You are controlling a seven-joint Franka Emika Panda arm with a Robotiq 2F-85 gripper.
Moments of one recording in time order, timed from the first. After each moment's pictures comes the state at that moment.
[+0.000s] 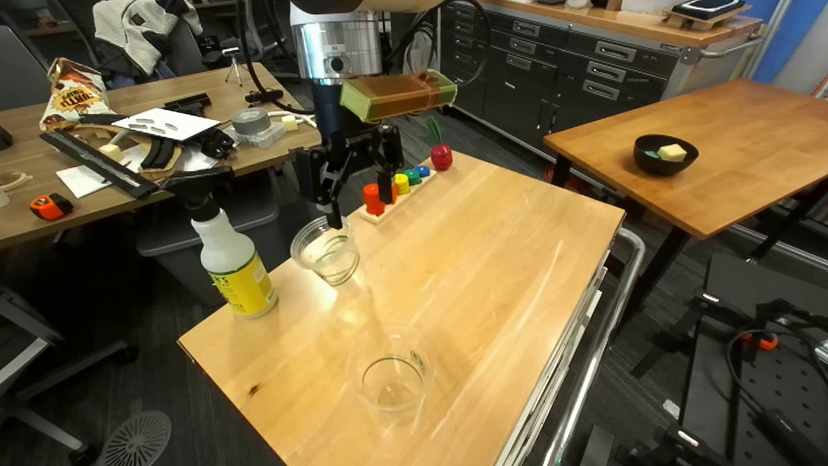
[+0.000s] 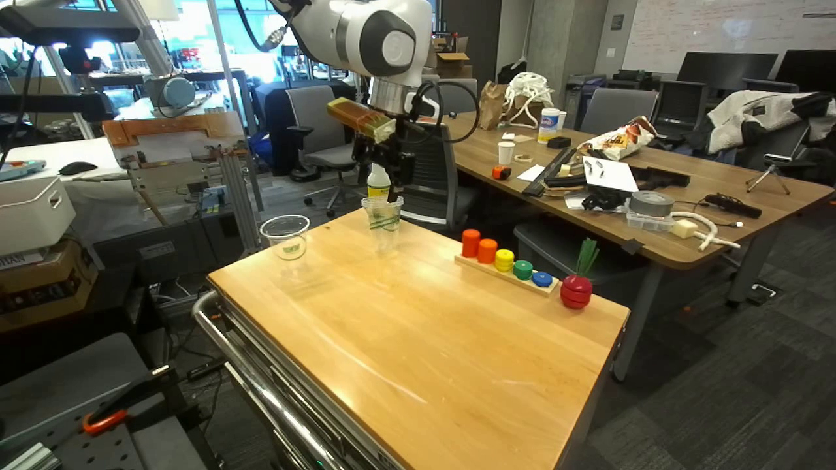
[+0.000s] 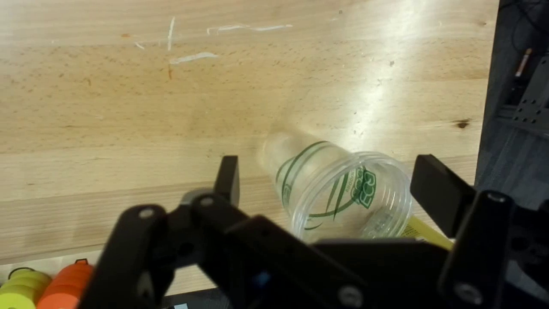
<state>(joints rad) 0.11 0.58 0.09 -1.61 0.13 2.06 0.11</state>
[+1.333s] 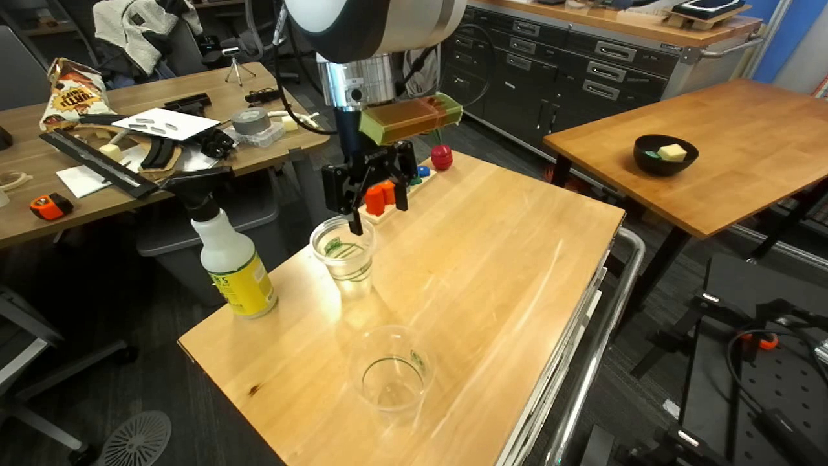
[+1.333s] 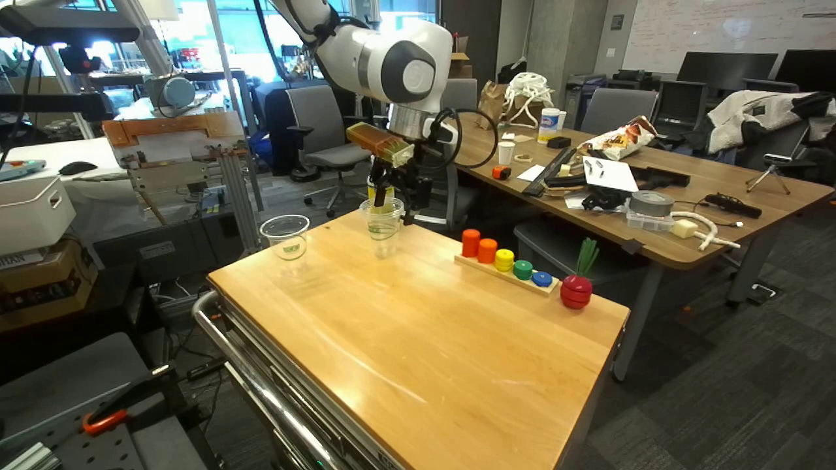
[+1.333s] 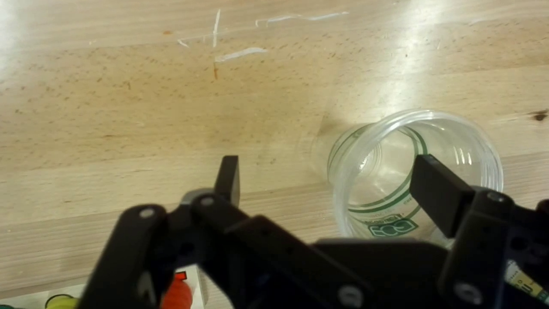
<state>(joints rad) 0.10 0.67 0.05 -1.57 0.12 2.07 0.12</state>
